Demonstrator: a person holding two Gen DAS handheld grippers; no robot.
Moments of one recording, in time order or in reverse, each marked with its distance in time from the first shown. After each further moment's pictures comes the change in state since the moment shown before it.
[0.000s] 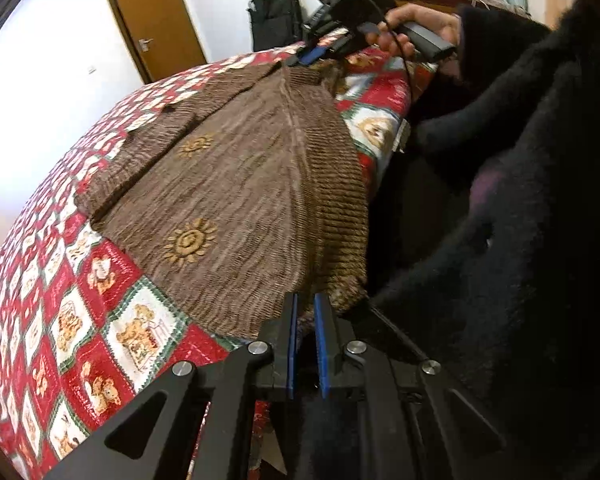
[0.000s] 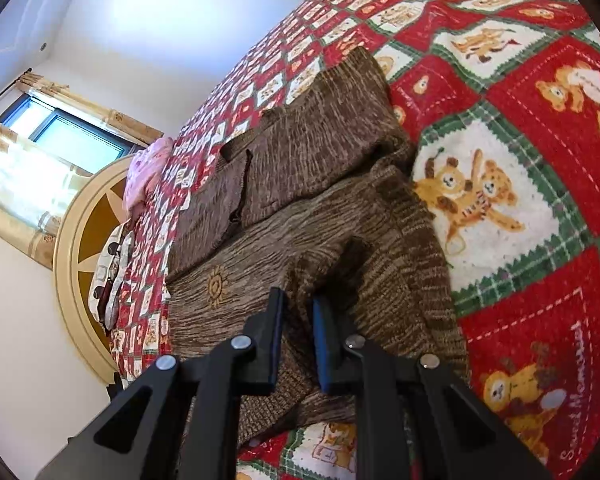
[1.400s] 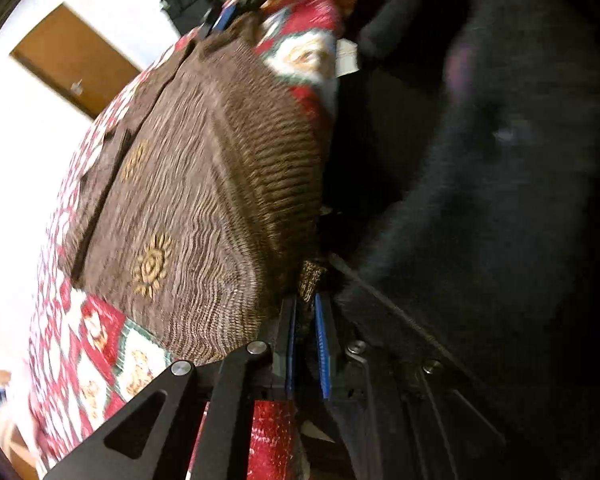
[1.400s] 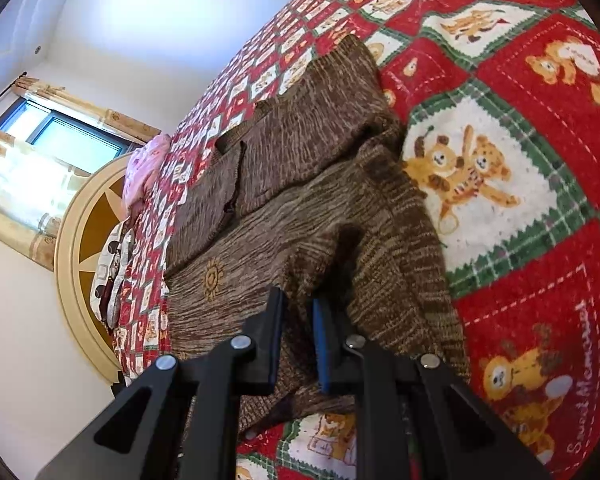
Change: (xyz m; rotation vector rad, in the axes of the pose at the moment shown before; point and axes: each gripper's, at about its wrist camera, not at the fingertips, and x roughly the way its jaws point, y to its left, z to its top) left arm 0.052 -0.027 0.004 0.360 0.175 0.036; right arm 0.005 -0.006 -0.008 0.030 0.021 0.004
